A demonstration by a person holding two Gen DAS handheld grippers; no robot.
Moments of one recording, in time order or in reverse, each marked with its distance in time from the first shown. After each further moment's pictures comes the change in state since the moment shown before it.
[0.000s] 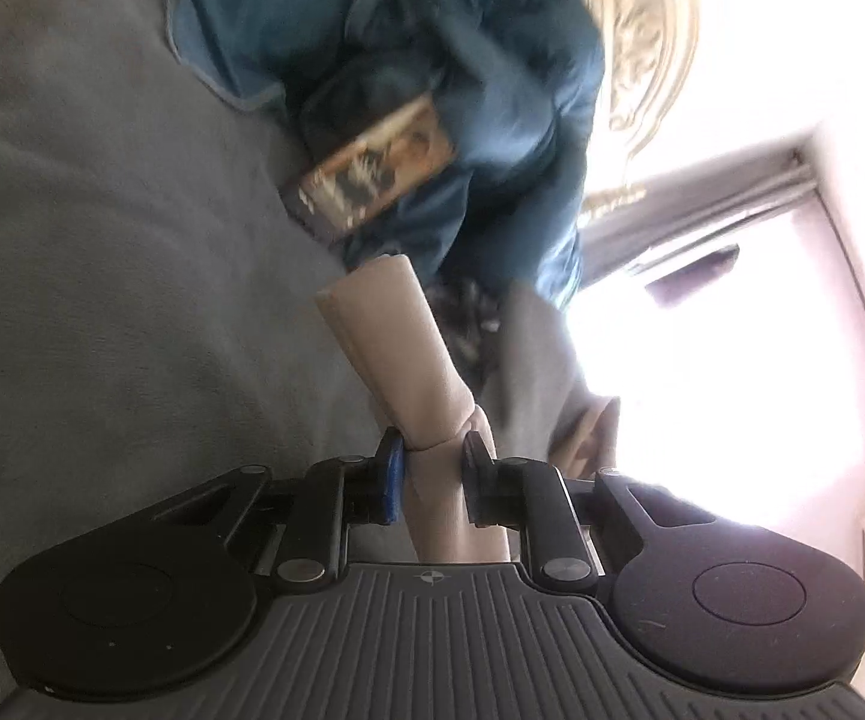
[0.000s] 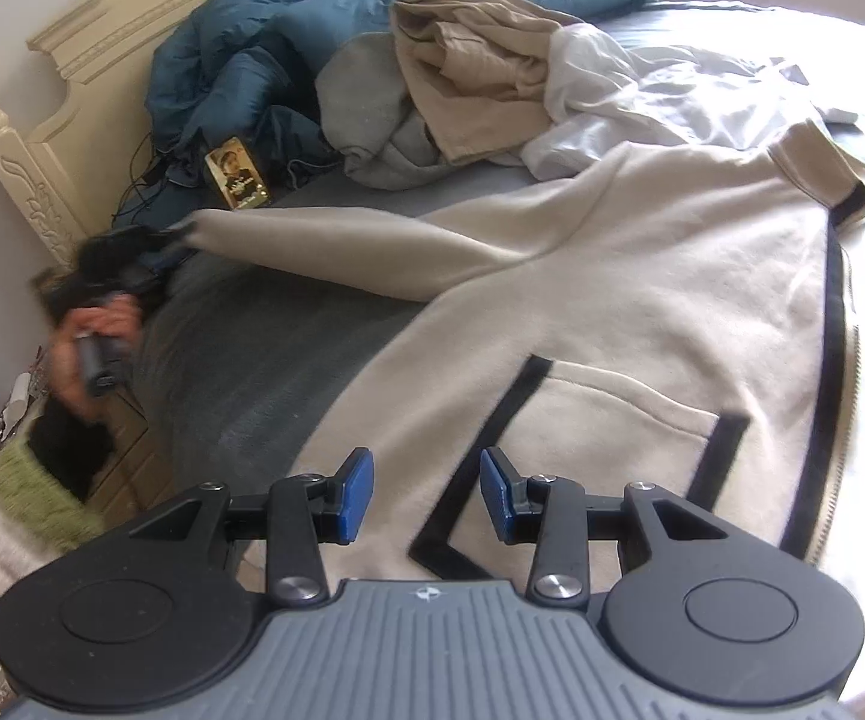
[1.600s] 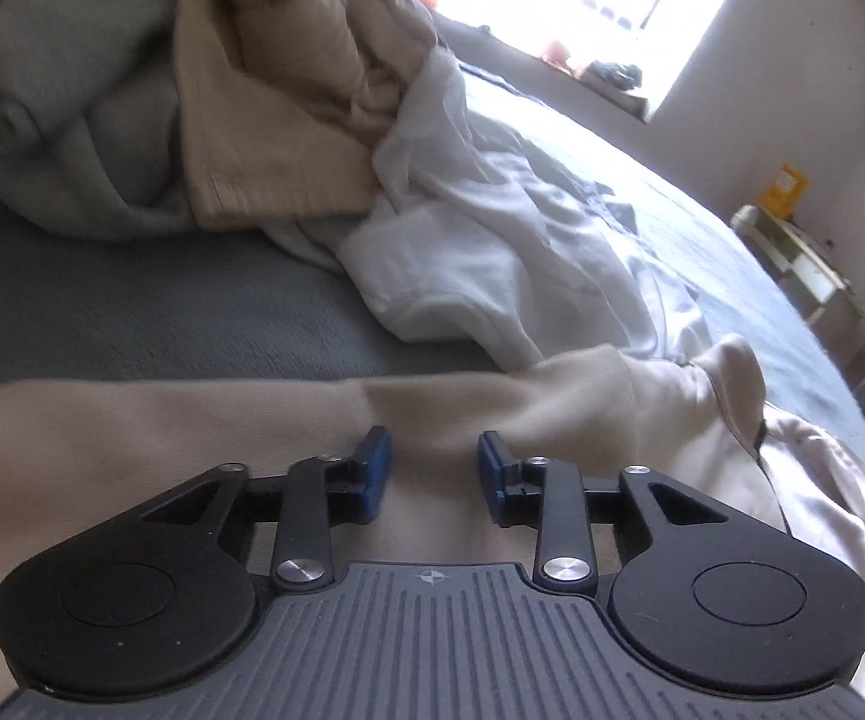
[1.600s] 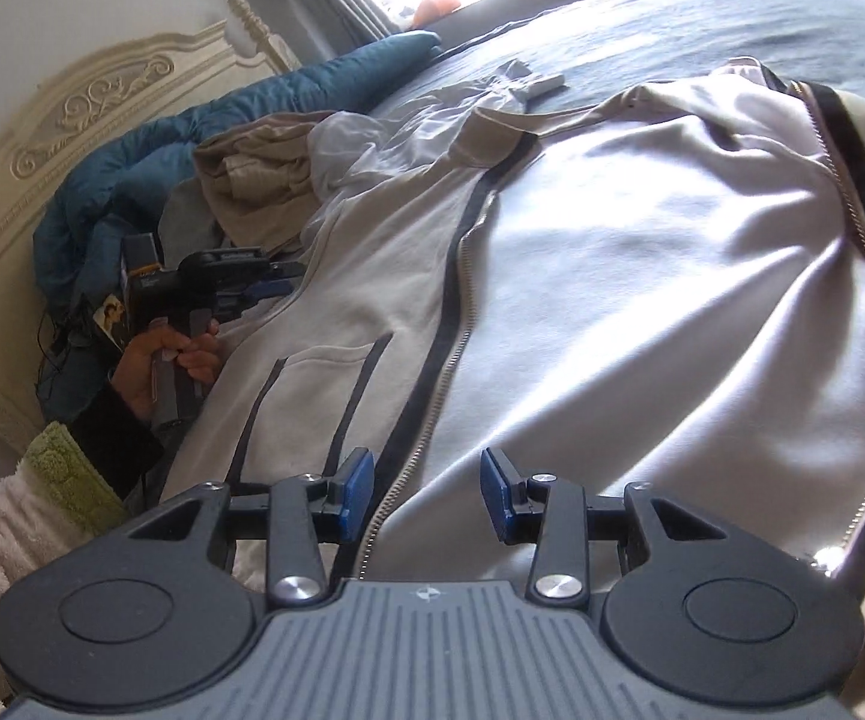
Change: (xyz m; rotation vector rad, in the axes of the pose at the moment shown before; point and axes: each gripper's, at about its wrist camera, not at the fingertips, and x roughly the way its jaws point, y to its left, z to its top) left arm 0.191 -0.174 -0.261 0.848 0.532 0.038; right arm -0.121 -0.118 -0.093 0.339 -0.218 -0.112
